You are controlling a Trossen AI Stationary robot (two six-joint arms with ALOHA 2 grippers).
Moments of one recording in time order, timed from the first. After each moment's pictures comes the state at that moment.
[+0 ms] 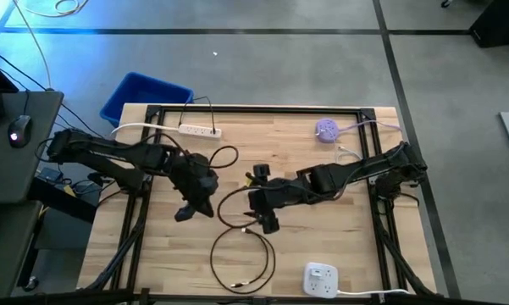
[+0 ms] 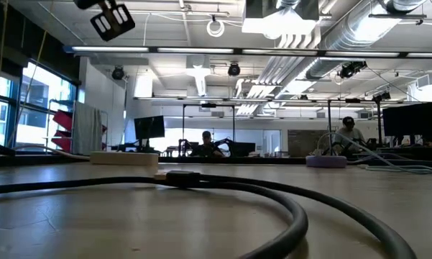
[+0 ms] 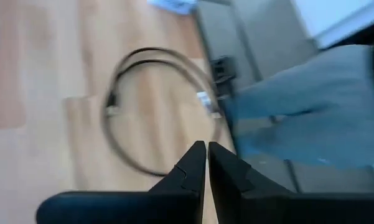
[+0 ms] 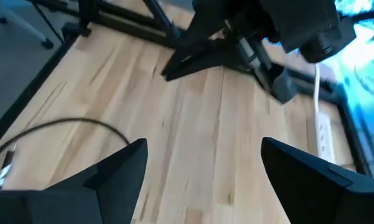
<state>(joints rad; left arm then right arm) -0.15 1.20 1.00 -0.63 0.44 -0.23 0.31 1.79 1.72 -0.61 0.23 -0.14</state>
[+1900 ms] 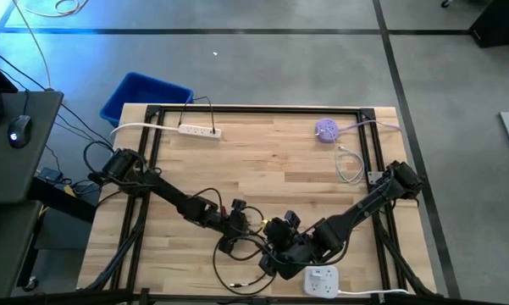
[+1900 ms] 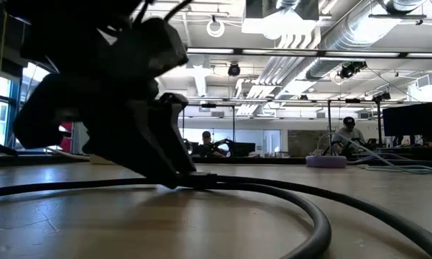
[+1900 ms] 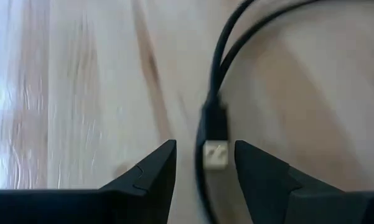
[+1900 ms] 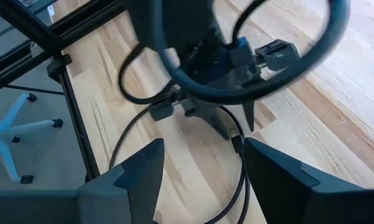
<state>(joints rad) -0.42 1.88 0.87 0.20 -0.21 0.03 0.60 1.93 1.72 -0.77 0.55 1.03</state>
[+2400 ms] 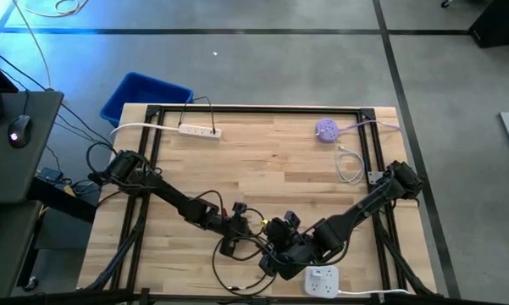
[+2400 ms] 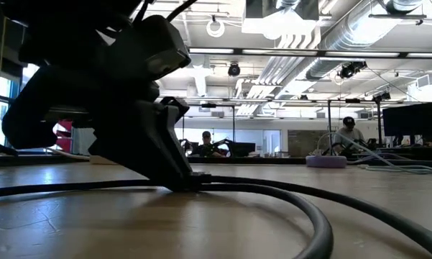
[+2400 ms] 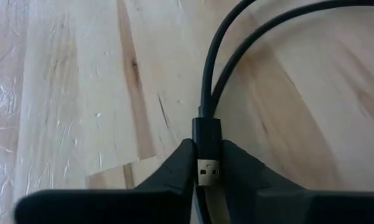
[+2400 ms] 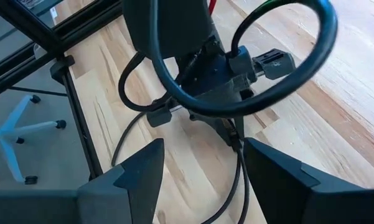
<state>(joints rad) -0.42 1.90 0.88 0.22 -0.20 -0.03 0.60 1.93 1.72 -0.76 0.55 1.04</state>
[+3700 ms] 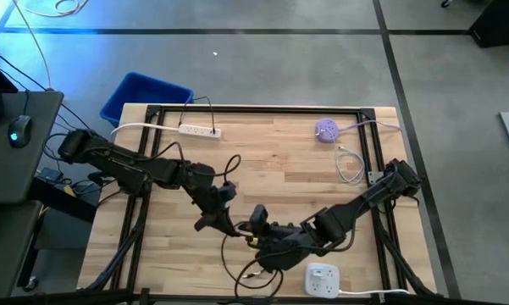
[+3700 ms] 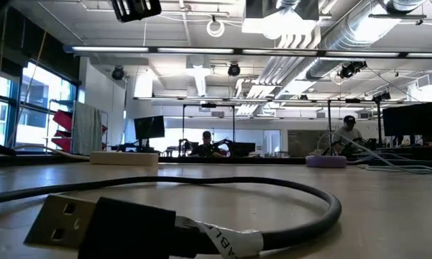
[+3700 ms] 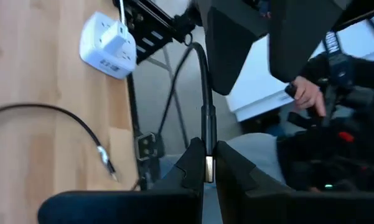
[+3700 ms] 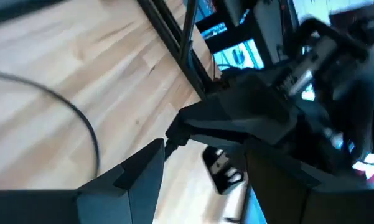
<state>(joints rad) -0.22 1.36 0.93 0.06 0.56 -0.80 0.56 1.93 1.89 -0.63 0.59 -0.73</state>
